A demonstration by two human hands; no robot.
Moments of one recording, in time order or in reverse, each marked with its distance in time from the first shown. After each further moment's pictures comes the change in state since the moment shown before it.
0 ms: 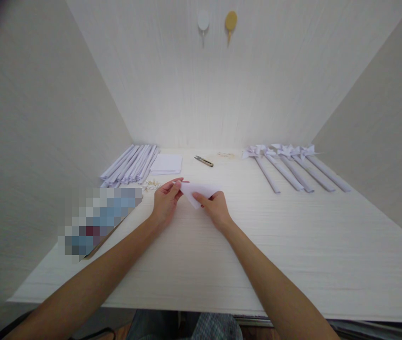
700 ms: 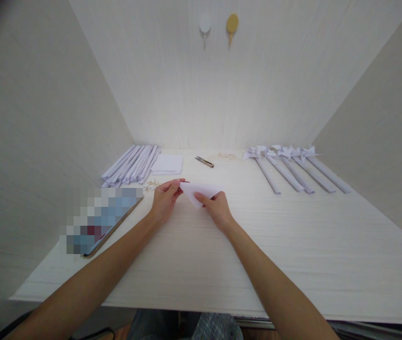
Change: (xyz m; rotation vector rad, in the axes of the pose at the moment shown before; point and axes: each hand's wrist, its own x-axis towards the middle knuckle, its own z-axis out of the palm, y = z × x) left_hand 0.005 0.006 -0.004 0.060 -0.046 0.009; right_hand -0.002 -0.005 0.001 0.119 -0.019 0.037
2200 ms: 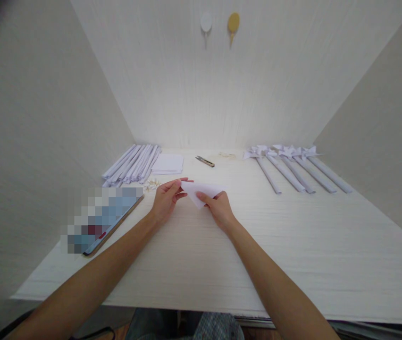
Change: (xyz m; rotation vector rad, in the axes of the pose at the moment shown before) left_hand -0.003 0.004 -0.002 0.001 -0.120 -0.068; right_hand -0.003 -0.009 0.002 0.118 -0.012 0.065
